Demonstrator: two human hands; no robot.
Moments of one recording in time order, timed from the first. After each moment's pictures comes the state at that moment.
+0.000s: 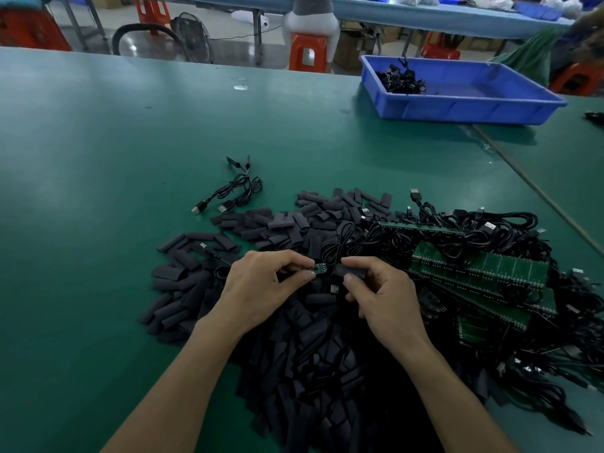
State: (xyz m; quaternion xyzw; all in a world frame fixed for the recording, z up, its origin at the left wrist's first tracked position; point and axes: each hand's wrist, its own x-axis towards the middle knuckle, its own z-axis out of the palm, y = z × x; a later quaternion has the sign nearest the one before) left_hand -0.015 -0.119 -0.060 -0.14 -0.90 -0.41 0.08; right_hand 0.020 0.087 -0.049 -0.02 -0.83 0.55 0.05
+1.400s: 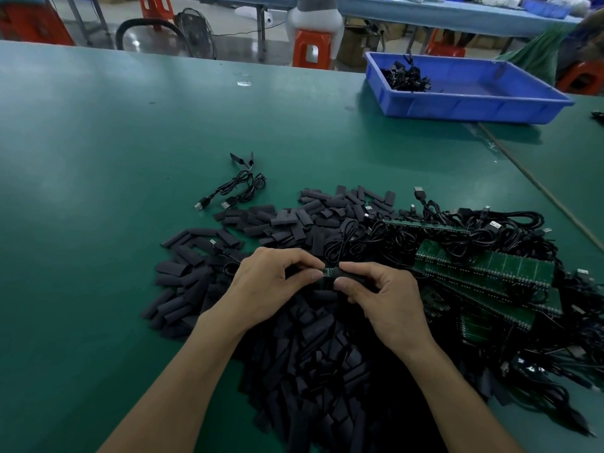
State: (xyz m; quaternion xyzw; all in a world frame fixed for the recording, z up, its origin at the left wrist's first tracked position) left_hand -0.015 -0.116 -0.054 -0.17 -0.88 -0.45 0.01; right_hand 0.021 0.087 -0.049 0.02 -0.82 0.57 0.05
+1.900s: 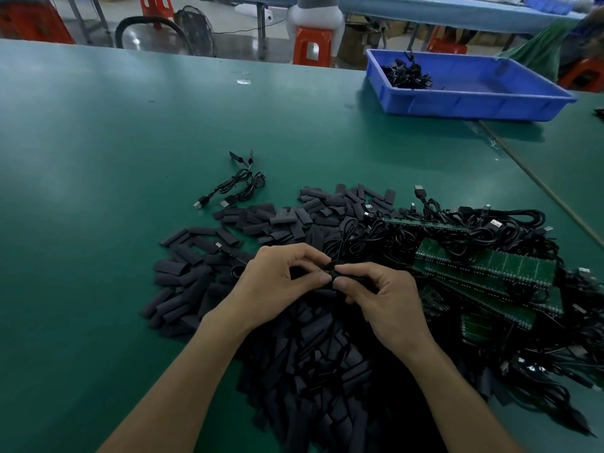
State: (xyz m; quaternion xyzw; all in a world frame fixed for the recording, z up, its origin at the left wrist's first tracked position) left_hand -0.013 -0.110 -0.048 -0.18 -0.85 -0.50 -0.02; right_hand 0.023 0.088 -0.046 0.06 -0.81 0.58 0.05
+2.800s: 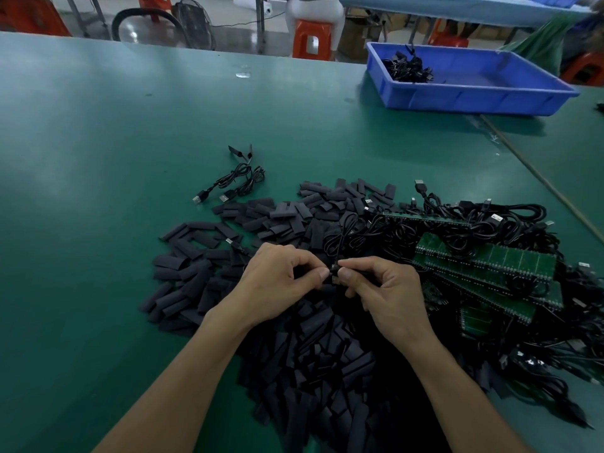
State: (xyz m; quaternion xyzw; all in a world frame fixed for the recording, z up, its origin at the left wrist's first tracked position) left_hand -0.011 -0.106 -0.048 -0.21 -0.87 -0.44 0.00; right_hand 0.022 0.089 -0.048 0.05 -0.81 0.58 0.07
